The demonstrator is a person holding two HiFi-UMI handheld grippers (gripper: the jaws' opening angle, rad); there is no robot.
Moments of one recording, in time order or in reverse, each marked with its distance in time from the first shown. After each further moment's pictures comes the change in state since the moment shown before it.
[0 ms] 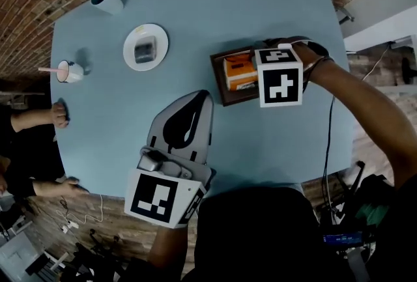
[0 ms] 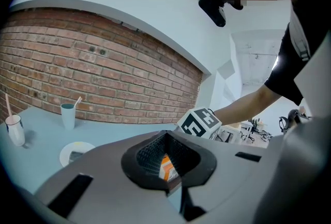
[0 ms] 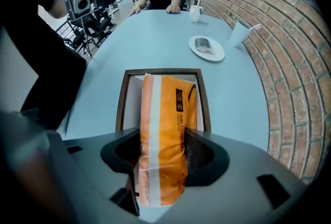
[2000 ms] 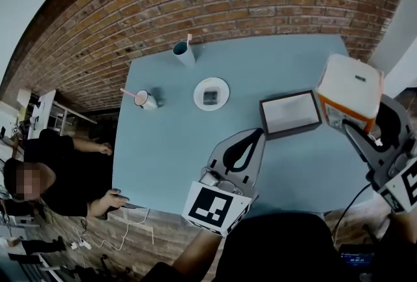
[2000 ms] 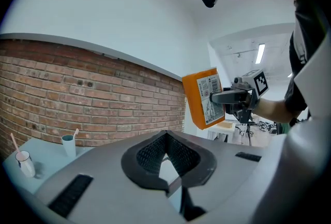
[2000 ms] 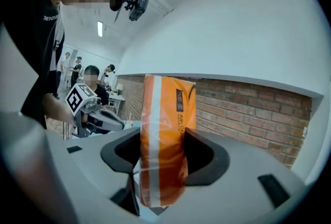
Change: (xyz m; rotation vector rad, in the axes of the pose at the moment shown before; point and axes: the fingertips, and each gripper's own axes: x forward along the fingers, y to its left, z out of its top) left arm -0.076 -0.072 0.066 0.164 -0.148 -0.070; right arm -0.363 0.098 0.005 0.512 -1.036 -0.787
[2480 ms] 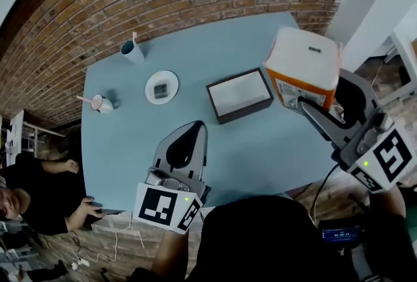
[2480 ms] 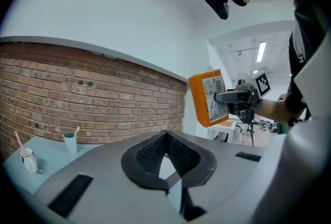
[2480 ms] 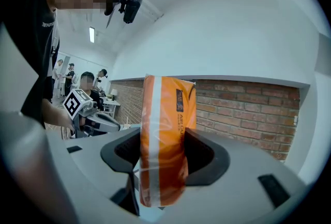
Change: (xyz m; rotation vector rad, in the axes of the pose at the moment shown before) left arm -0.012 -0.014 -0.009 0.005 0.046 0.036; right arm -0.037 -0.006 -0.016 0.075 -0.035 -0.051
